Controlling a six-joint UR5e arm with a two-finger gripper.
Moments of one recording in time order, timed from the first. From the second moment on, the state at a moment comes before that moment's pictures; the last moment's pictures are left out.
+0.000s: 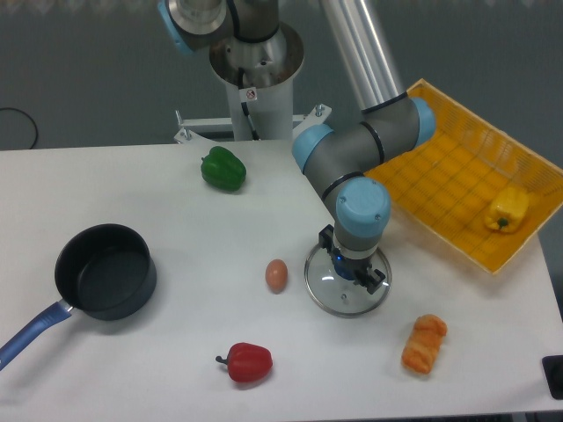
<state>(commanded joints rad) 2.56 -2.10 -1.68 -0.97 1.61 1.33</state>
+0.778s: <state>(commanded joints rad) 2.55 -2.01 -1.70 -0.98 1.62 1.33</state>
